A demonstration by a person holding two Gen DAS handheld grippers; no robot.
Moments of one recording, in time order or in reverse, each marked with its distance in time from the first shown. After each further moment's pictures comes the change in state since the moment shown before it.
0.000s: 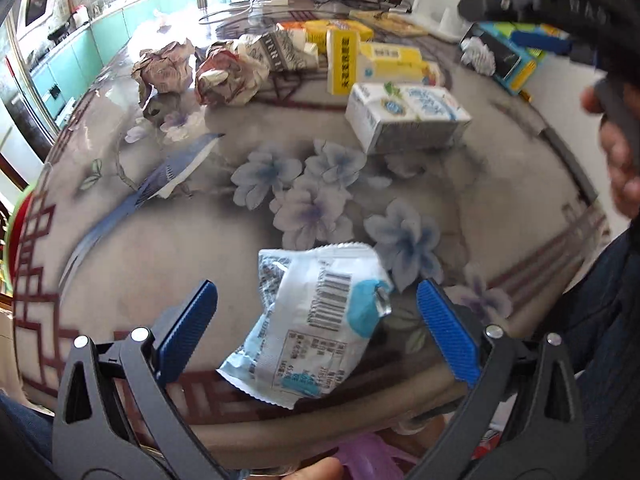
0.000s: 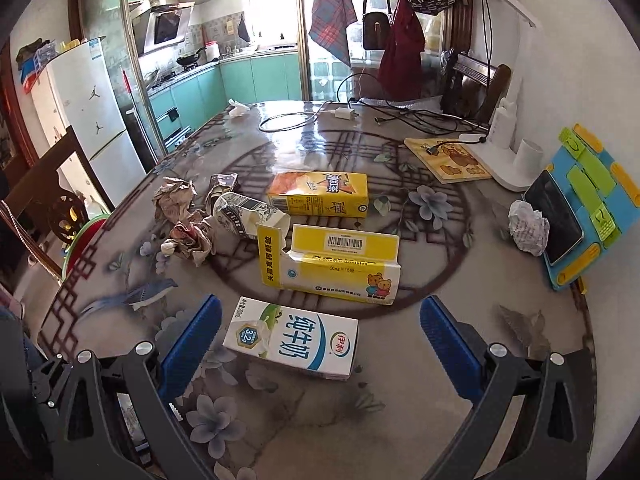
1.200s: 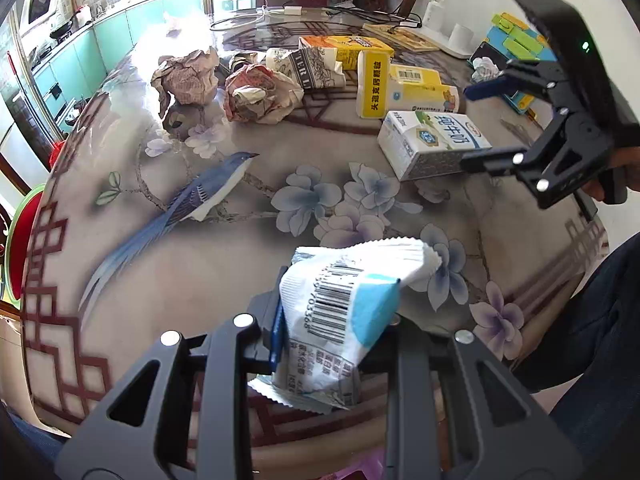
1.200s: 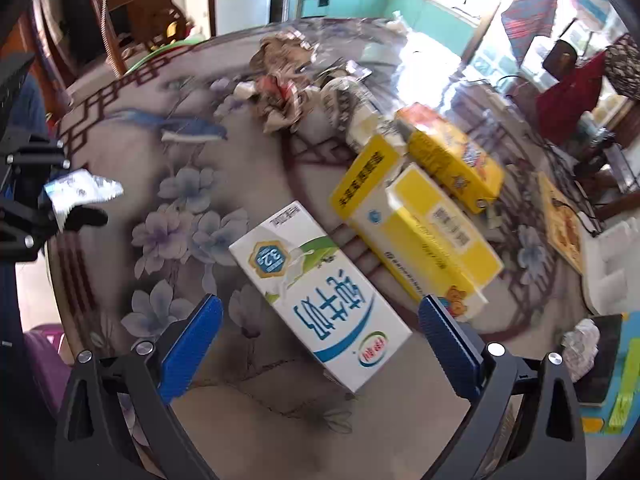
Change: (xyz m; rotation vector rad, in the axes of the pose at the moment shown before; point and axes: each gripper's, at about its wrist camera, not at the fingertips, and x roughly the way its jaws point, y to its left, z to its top) left arm -0.008 0.035 0.016 -0.027 -0.039 -0.046; right arm 0.084 0.039 -0.029 -0.672 0.301 0.223
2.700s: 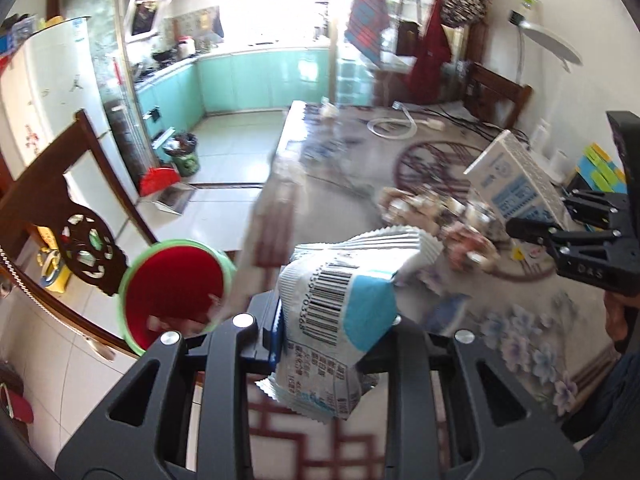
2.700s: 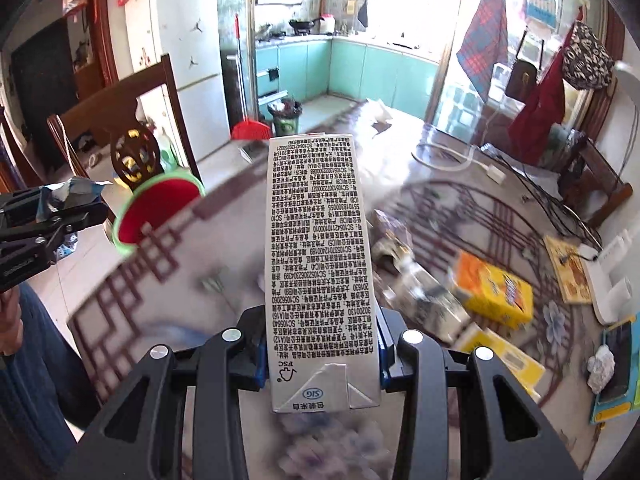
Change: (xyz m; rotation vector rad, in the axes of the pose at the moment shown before) left arm -0.128 0.197 0.051 -0.188 -0.273 0.279; right arm -0.050 0.079 0.194 0.295 -0.282 -0.057
